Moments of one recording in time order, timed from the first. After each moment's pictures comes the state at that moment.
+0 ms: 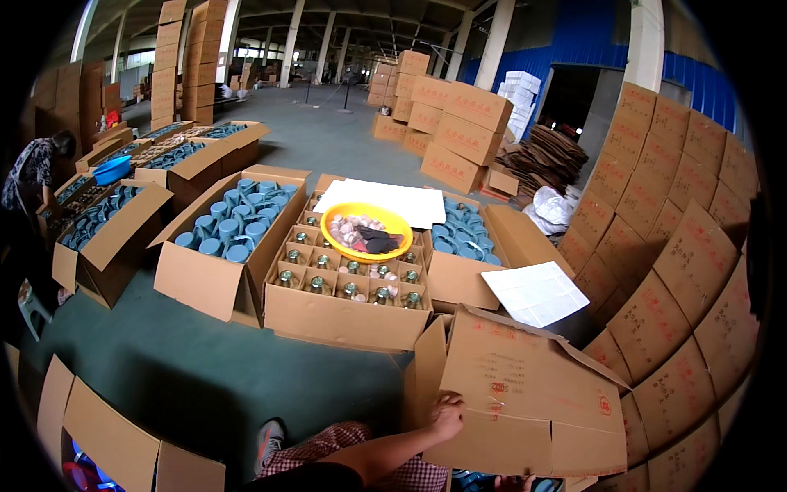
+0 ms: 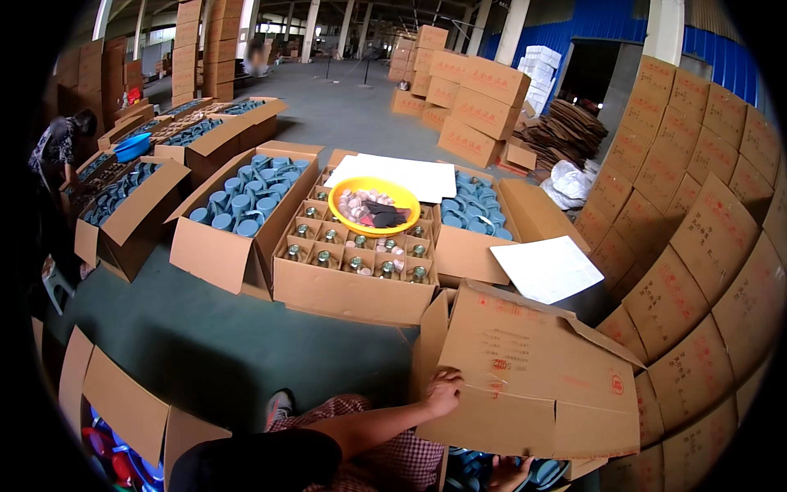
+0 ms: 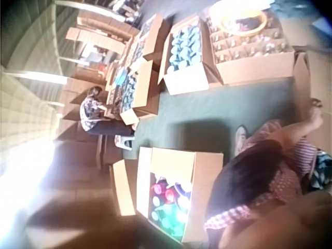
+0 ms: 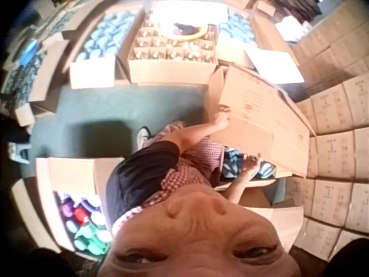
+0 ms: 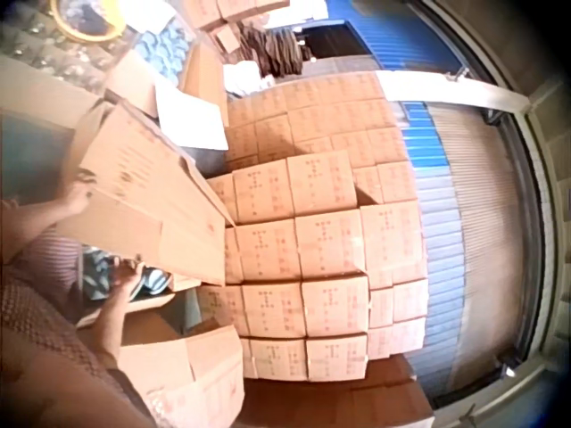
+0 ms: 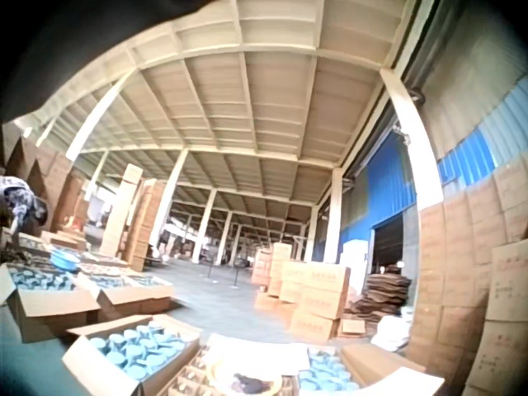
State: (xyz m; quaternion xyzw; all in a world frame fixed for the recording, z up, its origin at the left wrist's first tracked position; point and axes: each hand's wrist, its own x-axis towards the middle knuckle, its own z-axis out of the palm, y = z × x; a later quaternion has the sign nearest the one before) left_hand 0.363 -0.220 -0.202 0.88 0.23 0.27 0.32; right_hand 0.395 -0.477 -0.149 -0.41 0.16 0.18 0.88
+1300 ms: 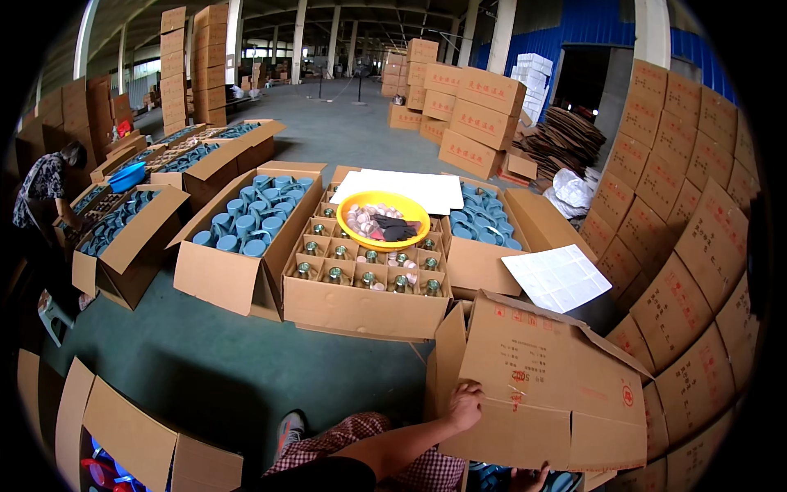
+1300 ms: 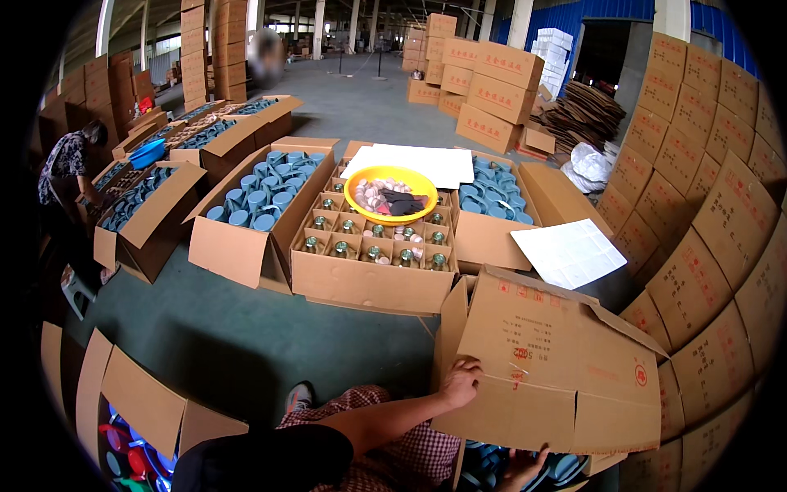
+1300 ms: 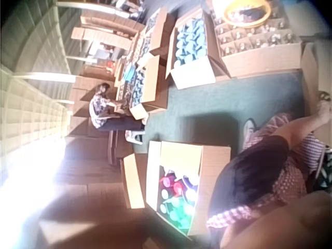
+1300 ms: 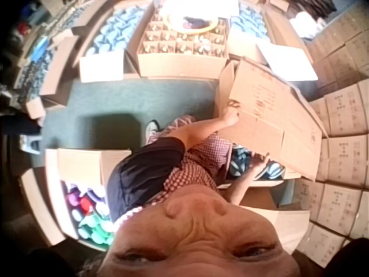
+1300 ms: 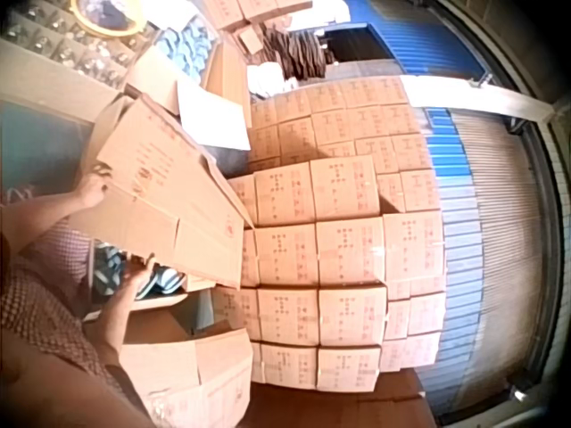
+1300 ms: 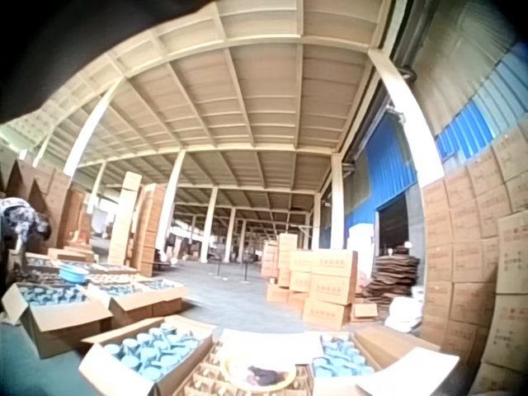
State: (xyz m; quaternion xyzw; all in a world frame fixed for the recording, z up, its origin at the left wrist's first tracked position) left_hand 0.364 -0.224 -0.201 0.87 0.23 0.30 0.32; right_hand 0.438 -0.502 -0.240 -0.43 0.09 0.17 0.88
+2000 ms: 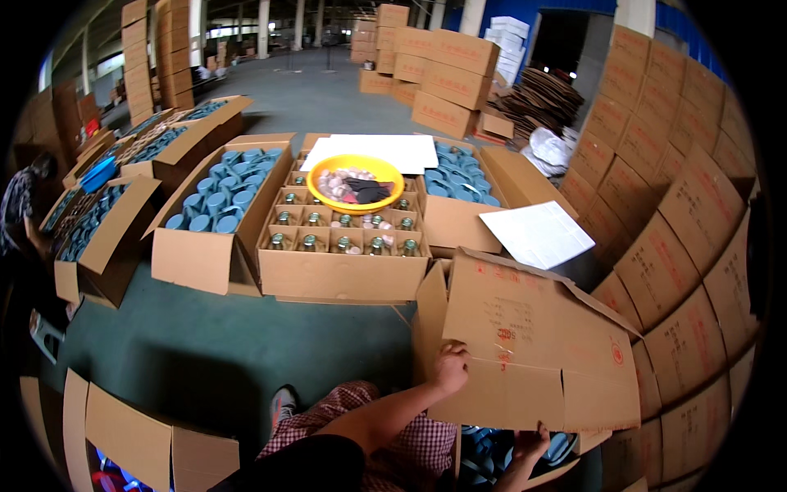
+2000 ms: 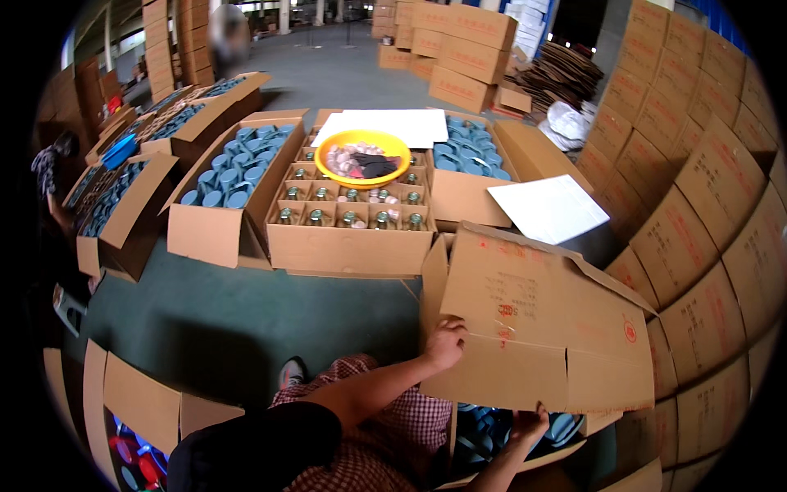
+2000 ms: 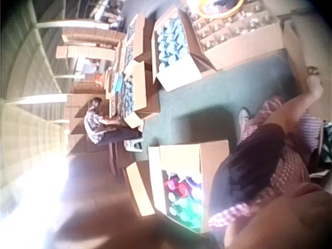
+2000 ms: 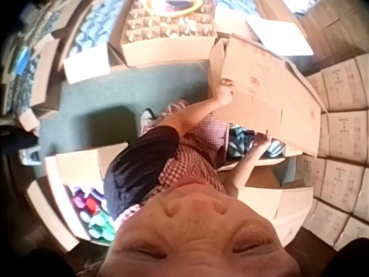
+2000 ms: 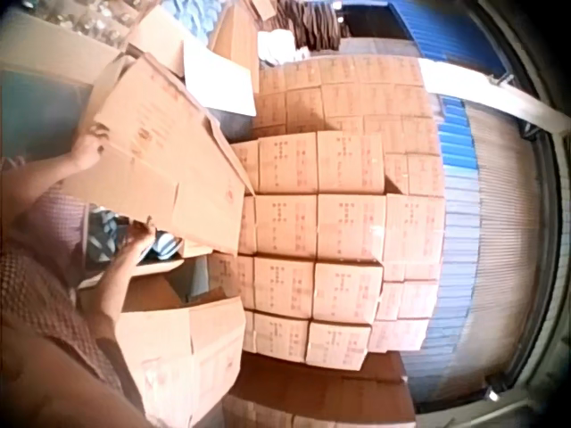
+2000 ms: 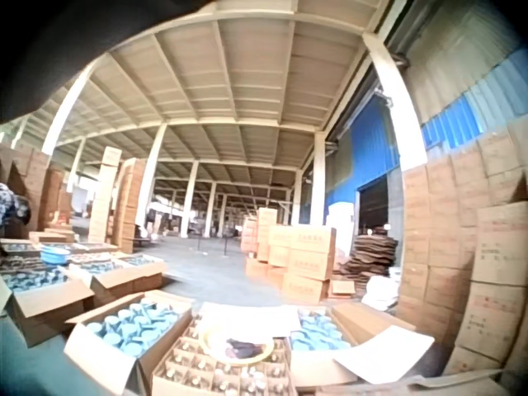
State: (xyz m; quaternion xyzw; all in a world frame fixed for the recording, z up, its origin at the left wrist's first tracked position) left_hand 0.368 -0.222 -0.213 0.85 0.23 0.35 0.33; right_hand 0.436 -0.499 -0.188 -0.42 0.06 0.19 0.89
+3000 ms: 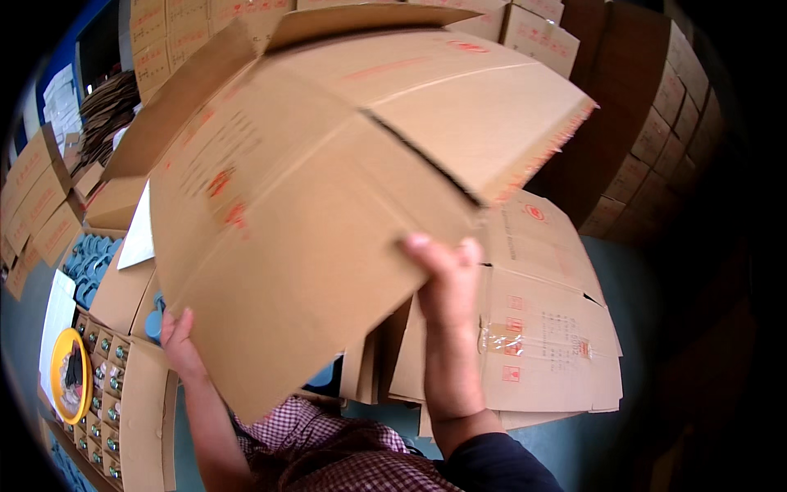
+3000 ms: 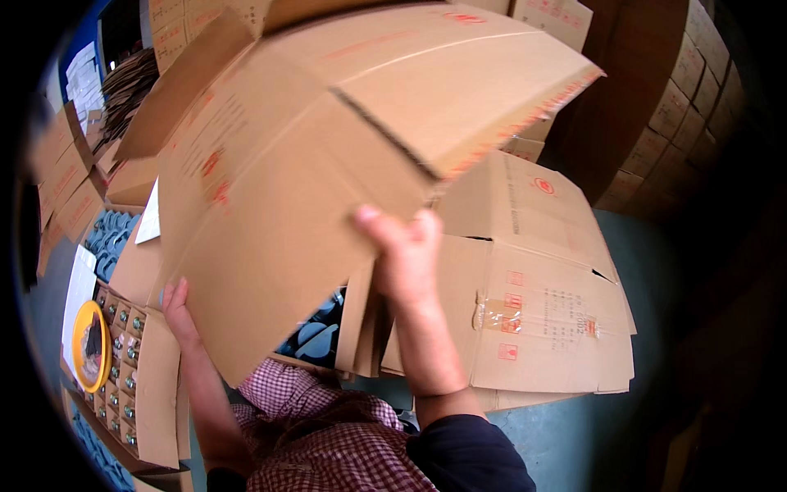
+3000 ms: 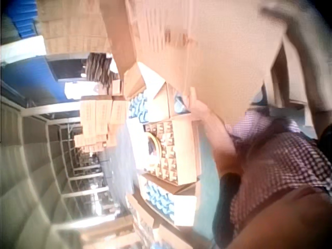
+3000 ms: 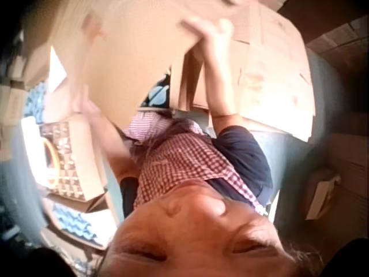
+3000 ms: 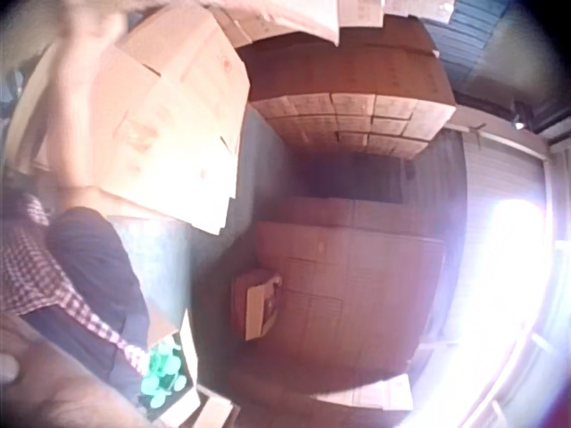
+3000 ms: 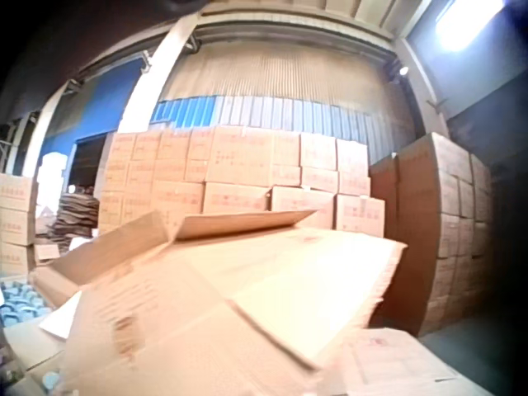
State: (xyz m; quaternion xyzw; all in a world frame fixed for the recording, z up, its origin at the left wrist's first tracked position) left_hand 0.339 -0.280 -0.007 0.50 -0.04 0.14 0.85; right_hand 0.263 -0.597 0.105 -0.51 -0.01 -0.32 0.80
